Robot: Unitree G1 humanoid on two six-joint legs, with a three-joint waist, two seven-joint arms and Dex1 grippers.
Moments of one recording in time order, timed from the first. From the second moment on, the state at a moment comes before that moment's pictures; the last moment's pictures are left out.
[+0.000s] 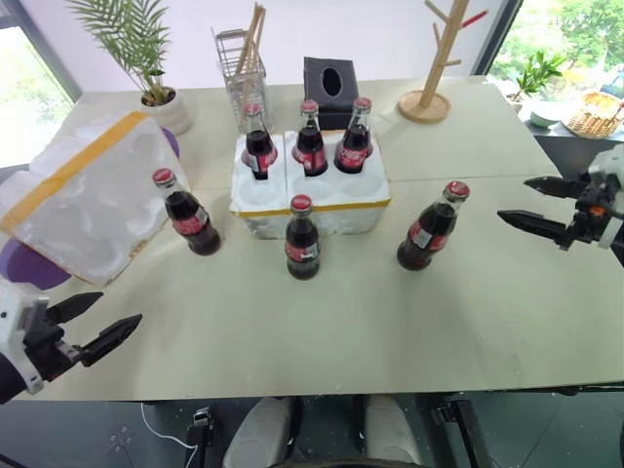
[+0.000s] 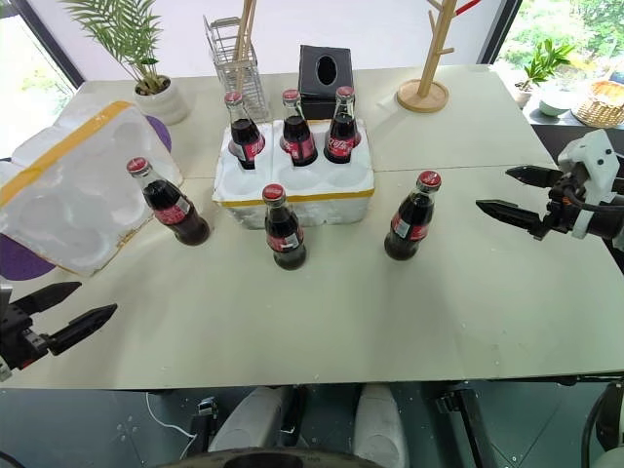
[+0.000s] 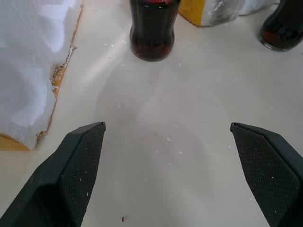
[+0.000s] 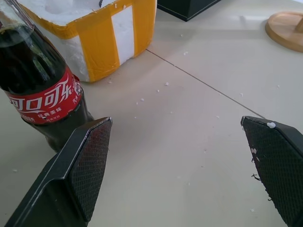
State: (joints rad) left arm 0.47 0.74 0.80 -0.45 -0.69 0.62 -0.87; right arm -0.46 -1.04 -0.30 0.37 0.41 0.37 1.21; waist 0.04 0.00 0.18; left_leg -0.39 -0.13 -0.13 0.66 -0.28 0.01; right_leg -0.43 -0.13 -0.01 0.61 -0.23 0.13
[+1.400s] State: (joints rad) left arm -0.40 0.68 0.21 0.20 -0.44 0.39 -0.88; right arm -0.63 -1.23 -0.41 -0.18 1.02 0.98 1.30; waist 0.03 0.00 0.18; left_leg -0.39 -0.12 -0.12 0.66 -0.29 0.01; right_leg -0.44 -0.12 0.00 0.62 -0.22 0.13
